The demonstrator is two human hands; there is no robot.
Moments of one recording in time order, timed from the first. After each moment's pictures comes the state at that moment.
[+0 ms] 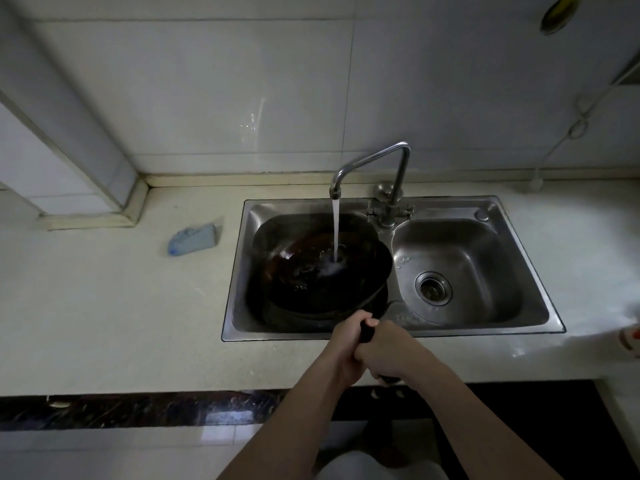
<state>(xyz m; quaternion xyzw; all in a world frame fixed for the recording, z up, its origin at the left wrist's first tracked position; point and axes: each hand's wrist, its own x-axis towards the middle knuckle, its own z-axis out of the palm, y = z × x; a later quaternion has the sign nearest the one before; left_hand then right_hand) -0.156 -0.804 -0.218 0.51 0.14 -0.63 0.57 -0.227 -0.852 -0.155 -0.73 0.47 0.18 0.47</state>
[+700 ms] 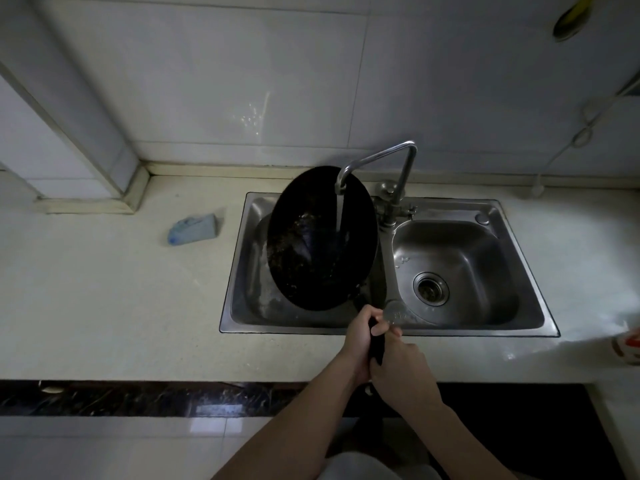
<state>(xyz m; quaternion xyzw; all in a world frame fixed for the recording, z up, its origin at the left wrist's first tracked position) -0.179 -0.813 -0.230 0.42 0.12 -0.63 0.65 -0.268 -0.834 -0.197 -0.85 0.44 0.06 0.29</state>
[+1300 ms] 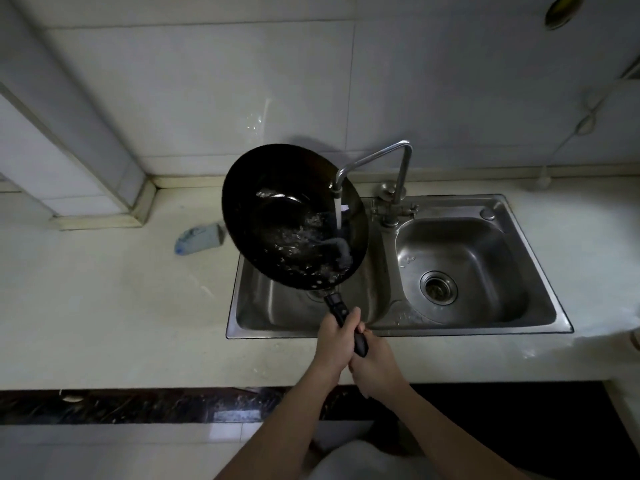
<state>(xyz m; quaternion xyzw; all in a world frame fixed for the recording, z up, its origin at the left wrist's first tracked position) -0.150 -0.784 -0.242 0.67 -0.07 -0.44 0.60 -0.242 -0.825 -0.231 -0.70 0.40 -0.04 0.59</state>
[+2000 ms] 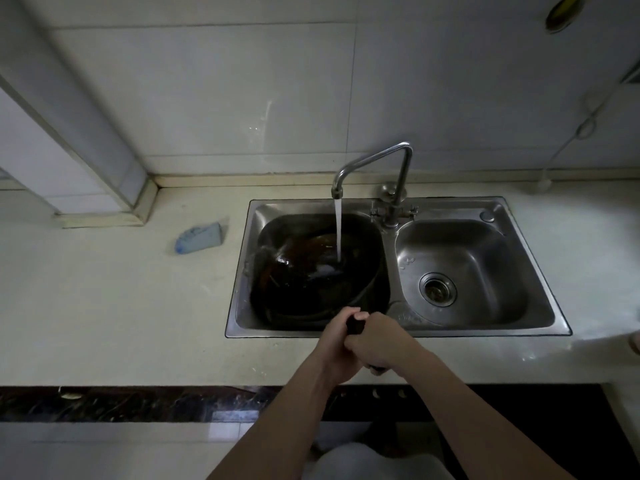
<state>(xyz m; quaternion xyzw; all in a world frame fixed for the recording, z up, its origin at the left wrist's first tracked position) -0.150 -0.790 -0.222 0.43 0.14 -0.65 0.61 -0.215 -0.856 -0.164 -0.74 0.45 0.19 0.47</state>
